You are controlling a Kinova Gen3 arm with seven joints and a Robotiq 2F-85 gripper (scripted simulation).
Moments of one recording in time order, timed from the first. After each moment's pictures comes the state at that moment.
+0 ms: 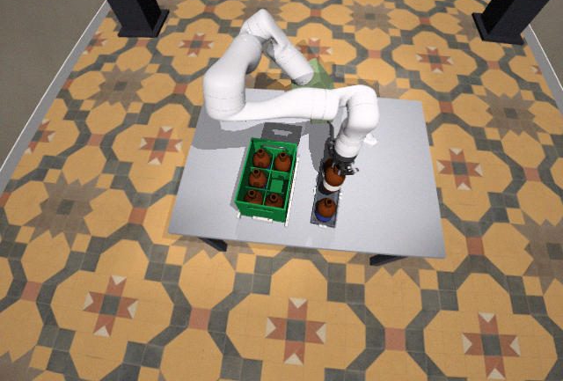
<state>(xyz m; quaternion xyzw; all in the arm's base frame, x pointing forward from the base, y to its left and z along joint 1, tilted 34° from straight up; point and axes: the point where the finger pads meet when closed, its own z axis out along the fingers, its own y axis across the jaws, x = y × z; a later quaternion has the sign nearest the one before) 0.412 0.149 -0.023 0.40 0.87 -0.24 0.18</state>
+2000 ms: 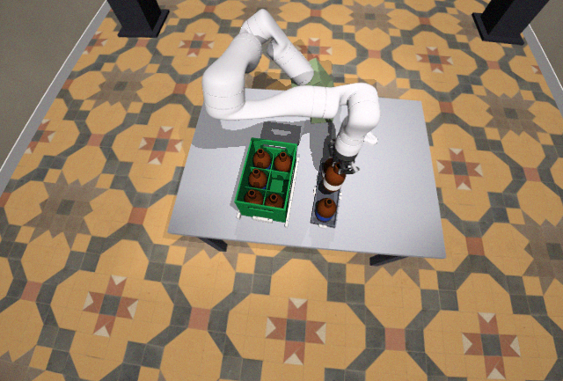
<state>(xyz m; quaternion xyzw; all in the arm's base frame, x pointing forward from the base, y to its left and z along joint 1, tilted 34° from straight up) 0.412 0.153 -0.017 0.40 0.87 -0.23 0.18</state>
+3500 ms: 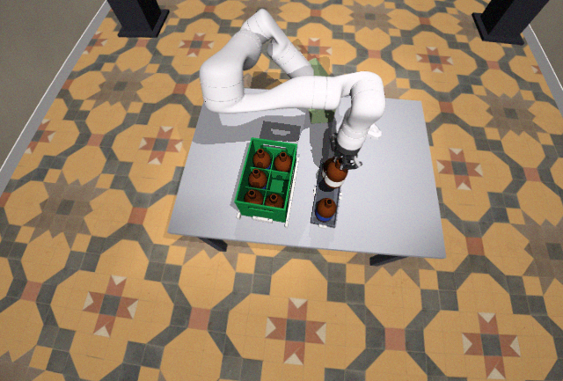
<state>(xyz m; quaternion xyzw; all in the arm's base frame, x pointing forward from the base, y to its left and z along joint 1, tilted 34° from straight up) 0.408 0.172 0.011 0.40 0.87 -0.24 0.18</state>
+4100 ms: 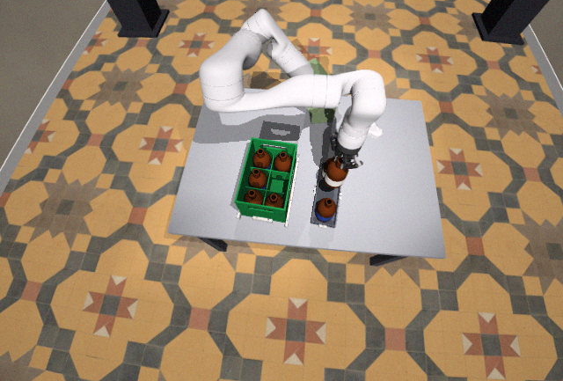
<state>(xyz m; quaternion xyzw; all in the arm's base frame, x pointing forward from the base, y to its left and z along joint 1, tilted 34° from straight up) 0.407 0.175 0.015 0.40 0.87 -0.23 0.18</state>
